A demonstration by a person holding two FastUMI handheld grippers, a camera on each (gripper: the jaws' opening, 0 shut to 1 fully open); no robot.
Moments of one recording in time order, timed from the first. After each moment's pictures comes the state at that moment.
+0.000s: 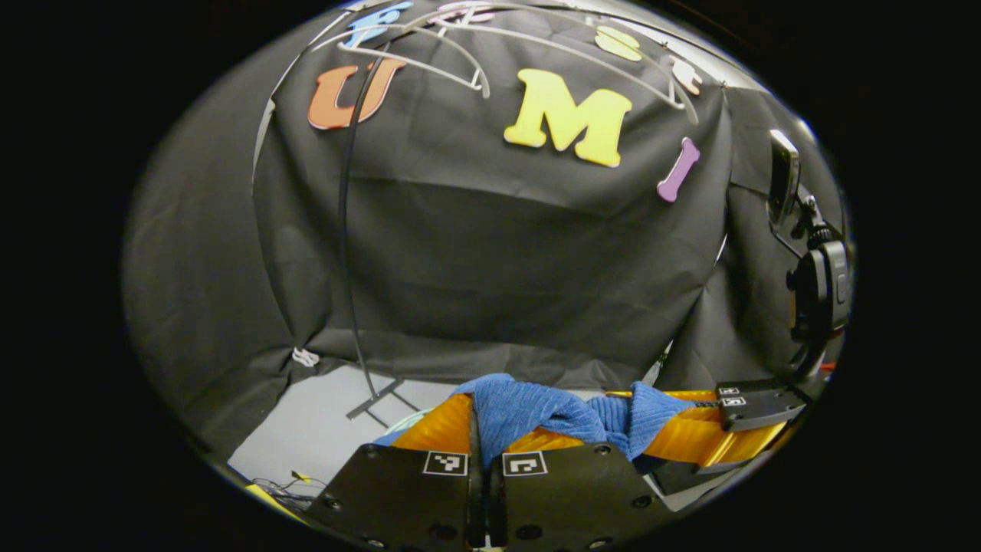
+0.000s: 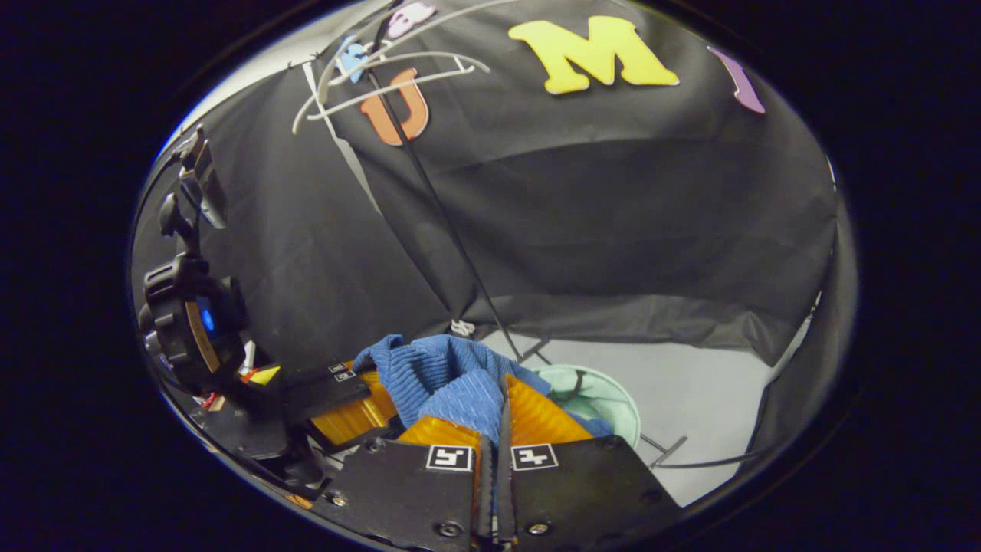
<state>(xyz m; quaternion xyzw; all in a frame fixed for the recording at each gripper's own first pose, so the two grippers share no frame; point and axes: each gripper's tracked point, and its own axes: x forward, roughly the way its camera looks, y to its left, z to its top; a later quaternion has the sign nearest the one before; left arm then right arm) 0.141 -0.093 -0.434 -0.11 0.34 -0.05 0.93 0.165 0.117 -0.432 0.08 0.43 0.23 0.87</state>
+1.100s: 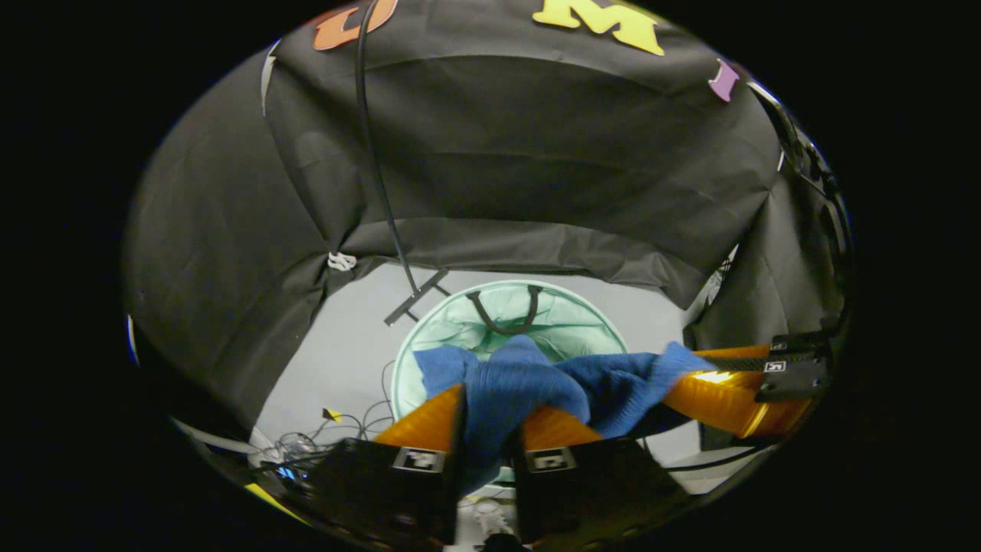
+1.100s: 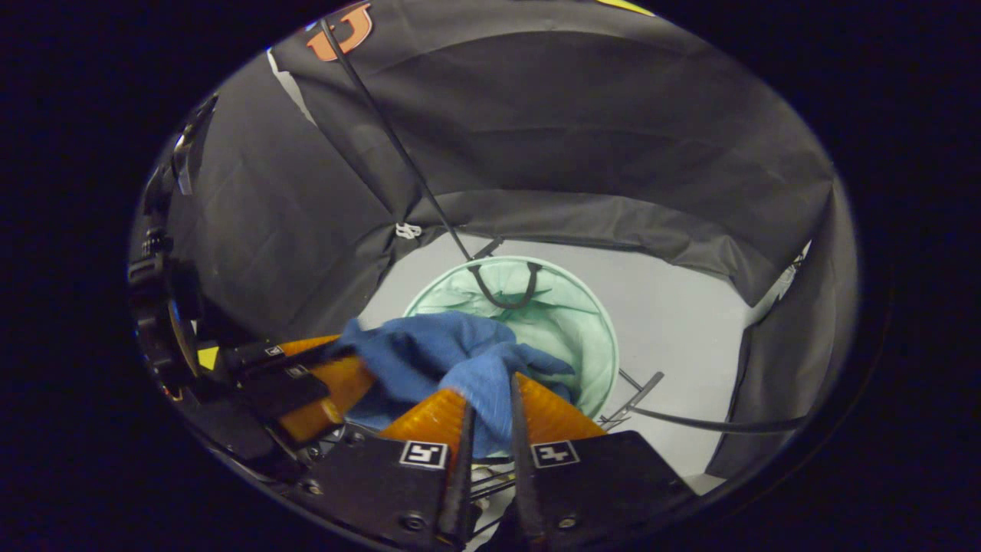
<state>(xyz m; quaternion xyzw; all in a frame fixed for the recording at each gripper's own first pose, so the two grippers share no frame) 0.078 -0.075 -0.574 -0.04 0.51 0.01 0.86 0.152 0.101 -0.576 0.02 0.57 0.16 0.81</state>
